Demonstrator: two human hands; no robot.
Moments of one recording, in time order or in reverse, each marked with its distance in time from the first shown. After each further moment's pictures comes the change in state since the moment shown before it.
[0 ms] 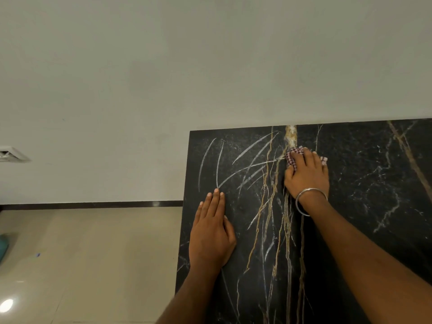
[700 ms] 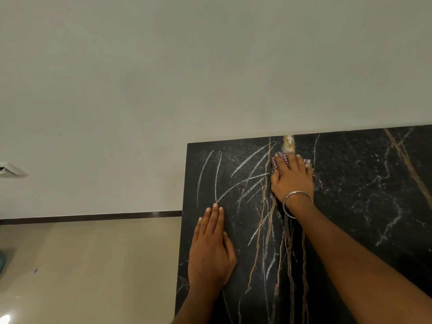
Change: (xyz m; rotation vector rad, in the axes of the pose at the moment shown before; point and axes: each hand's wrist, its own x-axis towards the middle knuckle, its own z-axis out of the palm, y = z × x) left_hand 0.000 0.002 -0.003 -0.007 -0.020 -0.018; right_hand 0.022 -0.026 0.005 -0.024 -0.047 -0.043
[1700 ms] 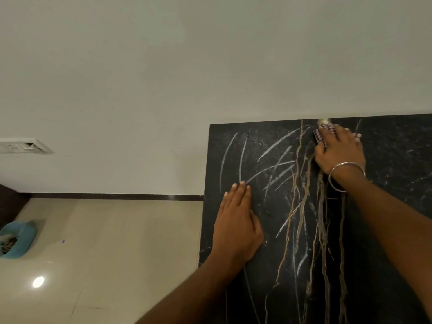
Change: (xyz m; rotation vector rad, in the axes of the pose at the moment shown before) left_hand 0.028 0.002 -0.016 -0.158 -0.045 0.074; right_hand 0.051 0.031 0.002 -0.029 0.014 -0.014
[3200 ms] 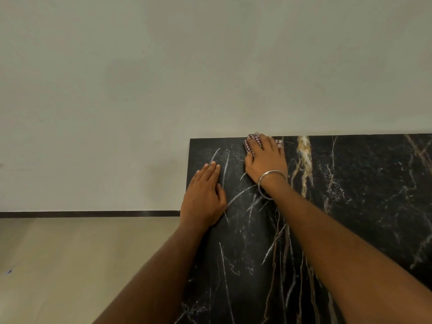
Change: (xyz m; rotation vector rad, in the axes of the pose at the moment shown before) left_hand 0.110 -0.063 0.002 0.129 0.125 0.080; right_hand 0.015 -0.122 0.023 0.065 0.000 -0.151
